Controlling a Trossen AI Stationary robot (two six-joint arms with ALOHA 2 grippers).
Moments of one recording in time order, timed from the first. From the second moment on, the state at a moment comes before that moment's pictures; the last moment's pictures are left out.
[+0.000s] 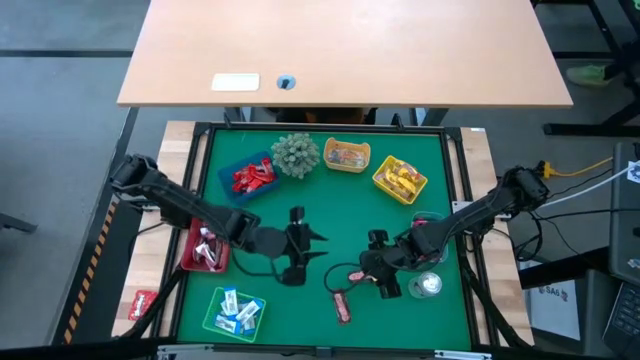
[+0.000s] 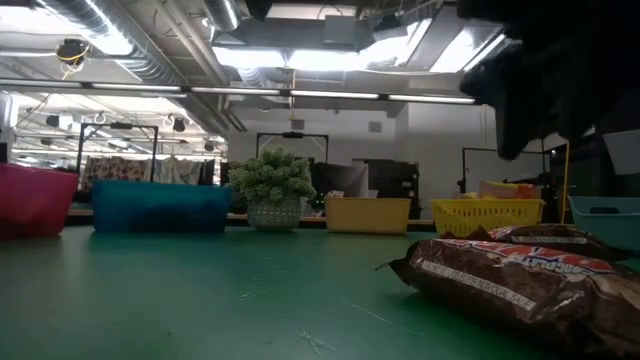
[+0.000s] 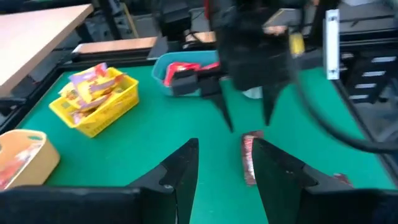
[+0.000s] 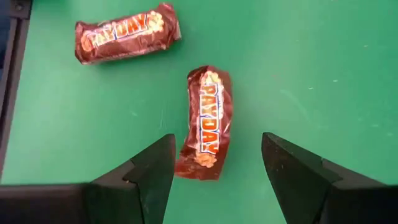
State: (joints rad) left arm -0.39 1.54 1.11 -0.04 -0.45 -0.13; right arm 0.48 1.59 1.07 -0.61 0.02 0.31
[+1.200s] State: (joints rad) left arm -0.49 1.54 1.11 -0.06 -0.45 -0.16; right arm 0.48 1.71 0.82 -0.22 0.05 0.31
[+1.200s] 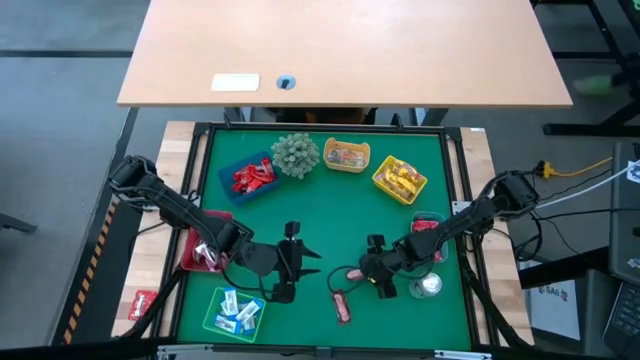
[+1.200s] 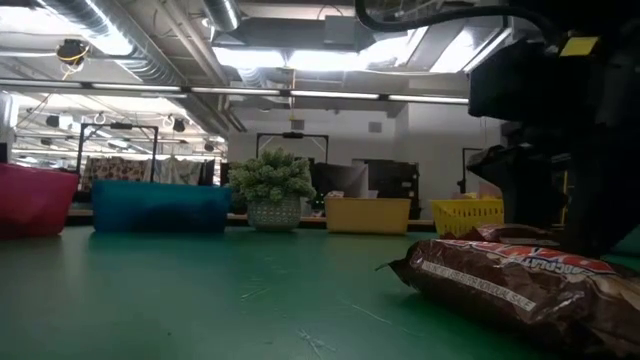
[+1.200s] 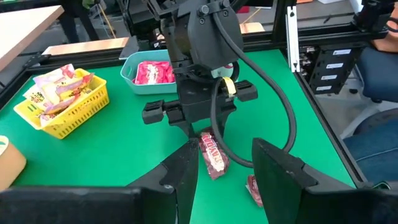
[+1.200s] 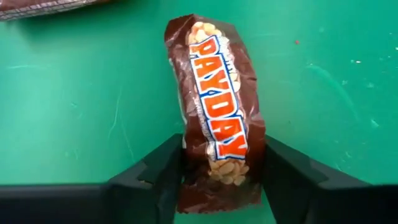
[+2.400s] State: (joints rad) left arm -0.46 1.57 1.11 -0.07 -0.46 -0.17; right arm 0.29 1.59 1.12 -0.24 -0.10 0.26
